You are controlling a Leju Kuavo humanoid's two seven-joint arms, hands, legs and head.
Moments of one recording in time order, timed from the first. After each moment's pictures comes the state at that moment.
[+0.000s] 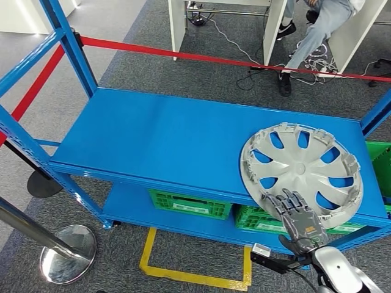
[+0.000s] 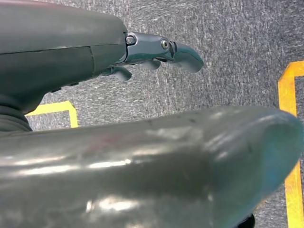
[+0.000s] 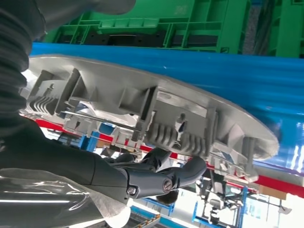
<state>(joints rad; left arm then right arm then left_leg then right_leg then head) 0.01 0.34 -1.39 -0.95 0.90 0.66 -0.16 0.16 -0.53 0.48 -1.69 1.12 -0.22 0.24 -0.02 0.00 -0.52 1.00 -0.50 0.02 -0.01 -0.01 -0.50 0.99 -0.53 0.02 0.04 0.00</state>
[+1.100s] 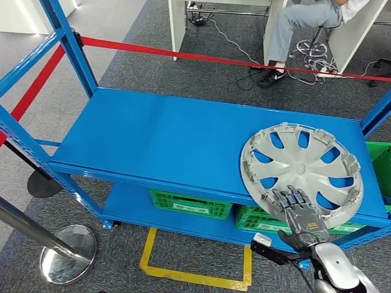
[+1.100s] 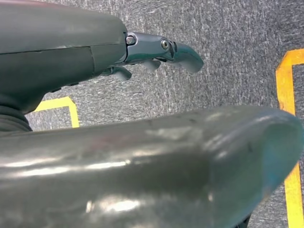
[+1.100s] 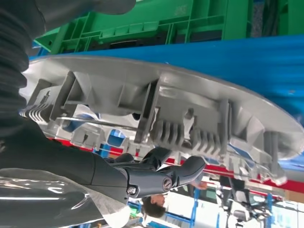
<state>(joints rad) 0.03 0.36 -1.38 -1.02 0.87 0.66 -0.14 0.15 -0.46 0.42 -1.63 1.08 -0.24 0.22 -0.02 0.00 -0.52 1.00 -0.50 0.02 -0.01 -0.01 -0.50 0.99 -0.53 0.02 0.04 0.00</state>
